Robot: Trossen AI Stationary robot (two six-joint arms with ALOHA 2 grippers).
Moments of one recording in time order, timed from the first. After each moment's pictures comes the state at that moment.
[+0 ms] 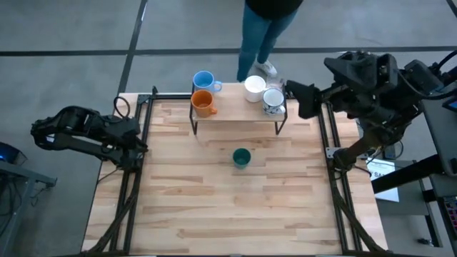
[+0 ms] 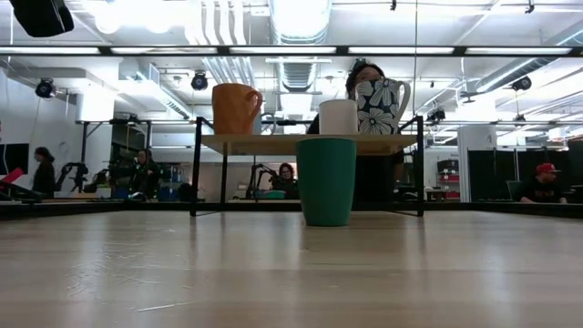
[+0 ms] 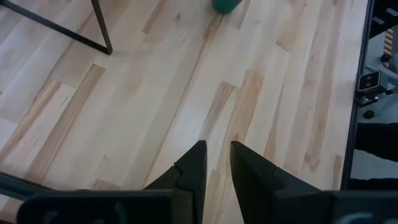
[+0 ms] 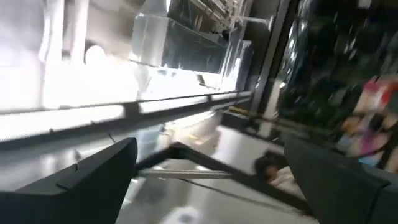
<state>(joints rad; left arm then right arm) -0.11 0.73 1.17 -1.43 -0.06 -0.54 0.37 1.55 2.34 -0.22 0.39 1.17</state>
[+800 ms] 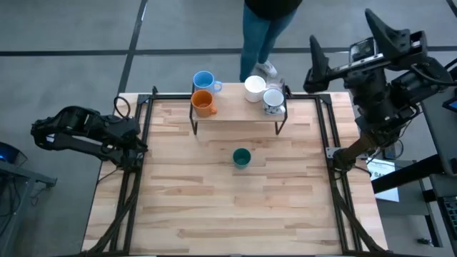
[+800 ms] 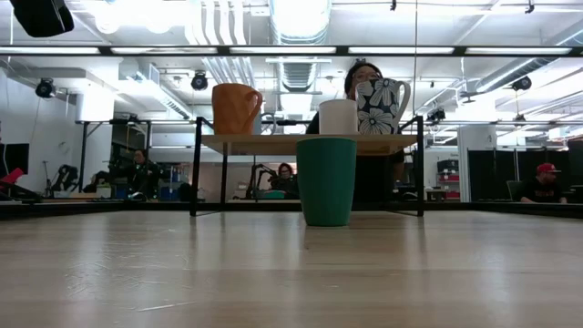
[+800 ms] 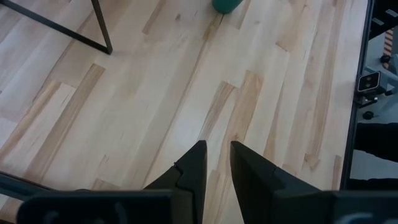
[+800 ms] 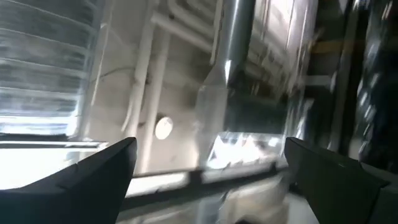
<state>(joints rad) -0.11 0.72 1.17 -1.43 -0.06 -0.54 0.37 1.60 2.35 0.24 0.56 1.08</state>
